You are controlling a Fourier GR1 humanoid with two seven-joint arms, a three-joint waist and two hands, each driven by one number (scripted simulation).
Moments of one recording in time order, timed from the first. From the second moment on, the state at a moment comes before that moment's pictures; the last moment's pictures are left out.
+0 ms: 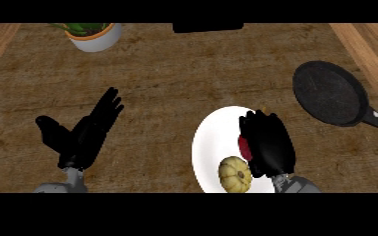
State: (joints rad) left arm -0.02 0.15 -0.09 -1.57 0.26 0.00 0.23; right arm -0.15 -0.20 0.50 -1.69 1.34 0.23 0.44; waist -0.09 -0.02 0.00
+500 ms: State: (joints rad) left arm -0.03 0.14 -0.12 -1.58 0.26 -0.02 0.22; right arm 0.14 -0.12 0.40 -2.17 1.15 0.00 0.50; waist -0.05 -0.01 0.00
